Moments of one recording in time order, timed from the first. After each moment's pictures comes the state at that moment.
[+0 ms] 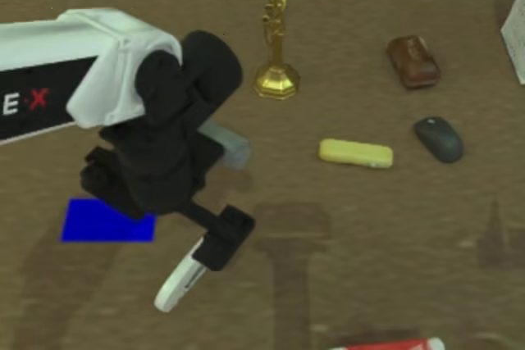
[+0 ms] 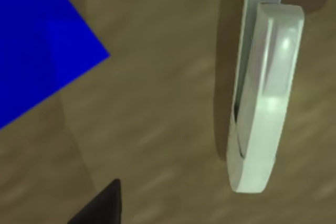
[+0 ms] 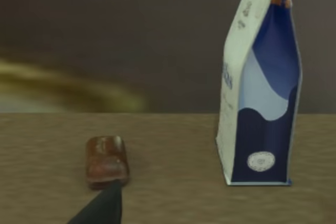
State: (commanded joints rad) left arm -0.62 1.75 1.20 -1.02 0.00 -0.01; right arm 0.00 0.00 0.00 0.00 0.00 0.00
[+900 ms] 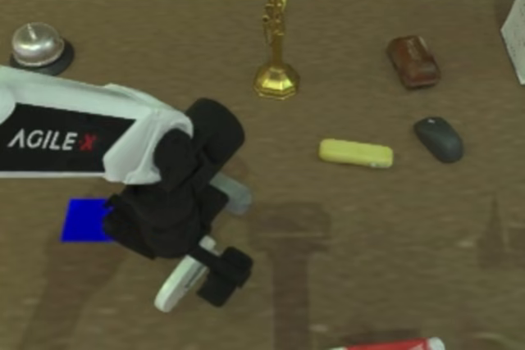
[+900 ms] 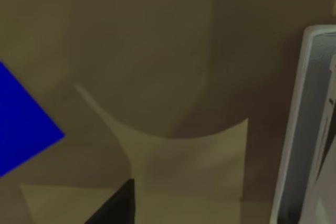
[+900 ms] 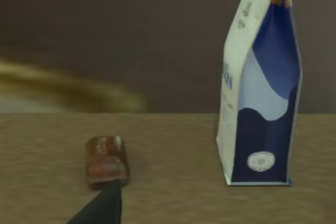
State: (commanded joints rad) left arm -0.62 1.89 1.02 -0.71 0.00 -0.01; right arm 0.00 0.00 0.00 0.00 0.00 0.00
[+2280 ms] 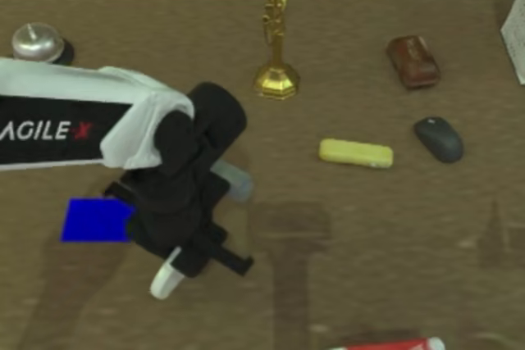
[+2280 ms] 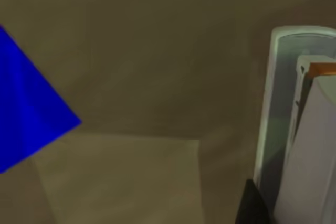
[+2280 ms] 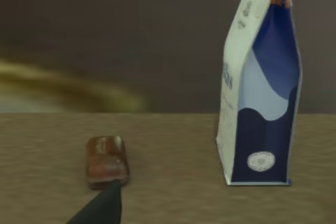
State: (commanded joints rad) left arm -0.62 1.86 1.08 -0.78 0.00 -0.01; right arm 0.00 0.00 0.00 0.00 0.00 0.00
